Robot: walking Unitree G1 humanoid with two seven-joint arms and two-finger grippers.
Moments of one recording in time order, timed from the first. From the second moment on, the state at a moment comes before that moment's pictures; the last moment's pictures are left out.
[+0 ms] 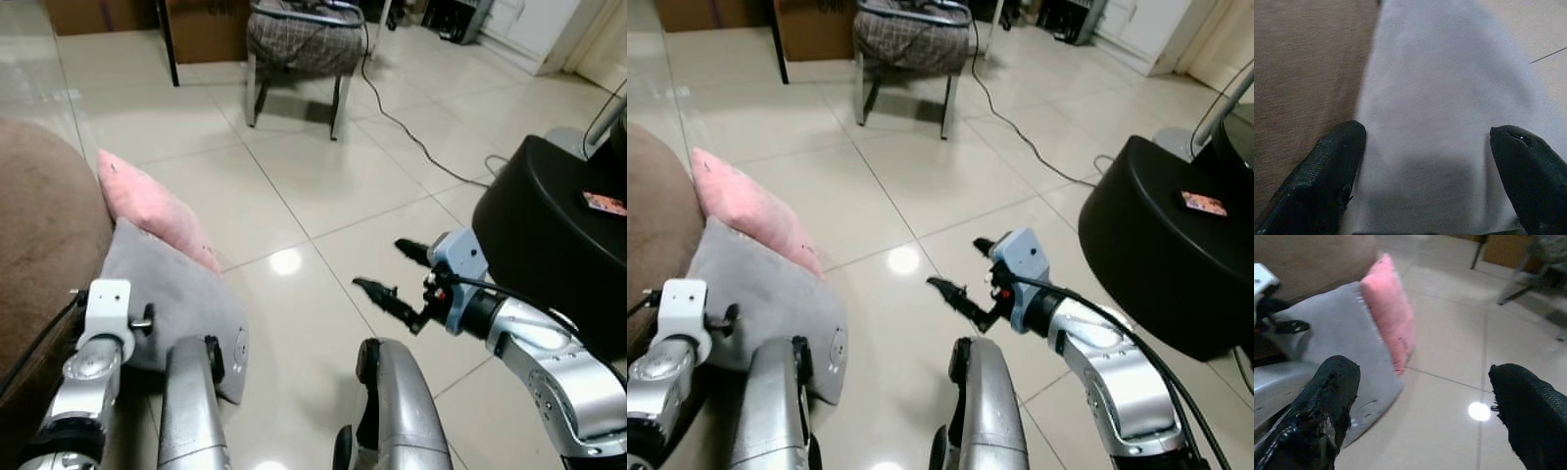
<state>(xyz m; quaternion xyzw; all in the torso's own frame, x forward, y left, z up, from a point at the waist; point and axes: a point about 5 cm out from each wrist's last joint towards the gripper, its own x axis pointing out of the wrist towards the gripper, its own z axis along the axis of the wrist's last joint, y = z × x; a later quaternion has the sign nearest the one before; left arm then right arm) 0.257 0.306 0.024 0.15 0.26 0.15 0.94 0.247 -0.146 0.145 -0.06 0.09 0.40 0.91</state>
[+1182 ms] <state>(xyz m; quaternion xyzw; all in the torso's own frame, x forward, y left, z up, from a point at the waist) 0.254 0.304 0.000 0.02 0.31 0.14 0.94 0.227 -0.138 0.149 -0.07 0.11 0.49 0.86</state>
